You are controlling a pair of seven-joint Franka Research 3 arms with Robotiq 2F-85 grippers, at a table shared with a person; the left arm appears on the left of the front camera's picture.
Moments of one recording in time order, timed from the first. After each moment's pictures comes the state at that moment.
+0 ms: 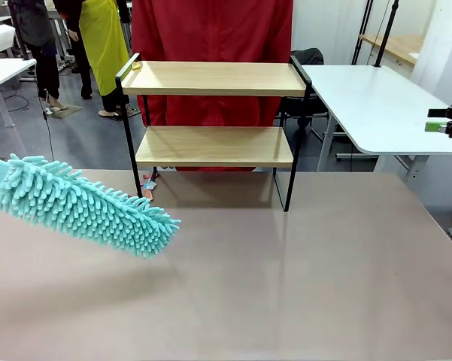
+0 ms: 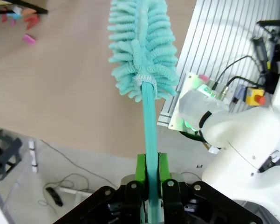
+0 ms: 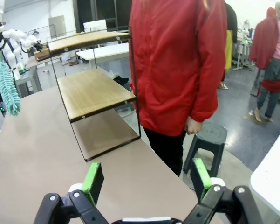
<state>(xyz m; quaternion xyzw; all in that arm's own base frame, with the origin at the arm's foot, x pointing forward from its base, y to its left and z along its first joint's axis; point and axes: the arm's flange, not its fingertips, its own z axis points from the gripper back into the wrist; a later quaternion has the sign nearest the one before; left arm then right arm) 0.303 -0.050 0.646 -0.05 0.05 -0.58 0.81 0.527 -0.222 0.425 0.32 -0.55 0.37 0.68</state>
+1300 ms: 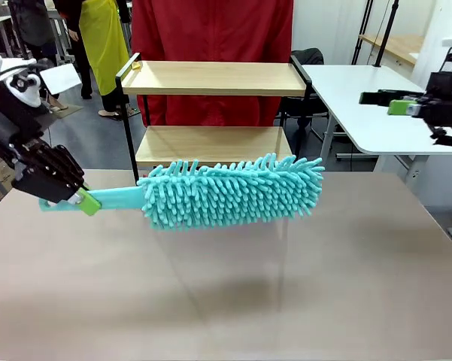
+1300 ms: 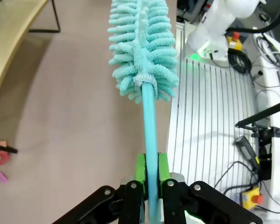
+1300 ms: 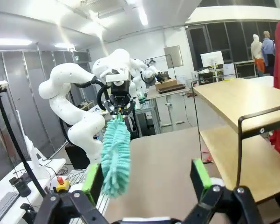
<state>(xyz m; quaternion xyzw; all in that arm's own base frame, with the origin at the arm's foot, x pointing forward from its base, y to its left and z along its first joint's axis) 0.287 -0.122 0.531 -0.30 -0.18 -0.59 0.73 0.447 -0.015 0.480 0.59 -0.43 0.44 0.52</state>
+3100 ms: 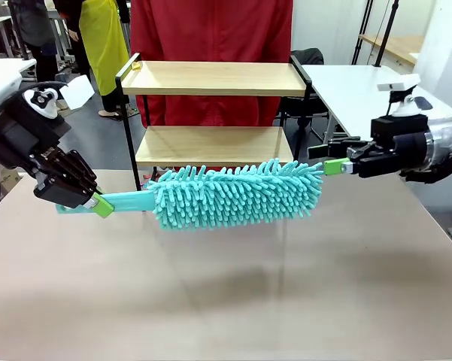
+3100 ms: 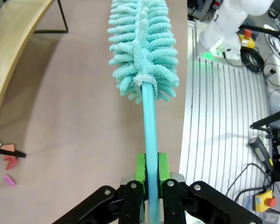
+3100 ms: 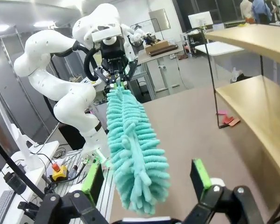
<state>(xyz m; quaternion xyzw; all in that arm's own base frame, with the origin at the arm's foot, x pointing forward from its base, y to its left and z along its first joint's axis) 0.294 -0.133 0.517 -0.27 -0.20 -0.59 0.73 0.381 0.085 0.433 0.54 -0.37 0.45 0.60</state>
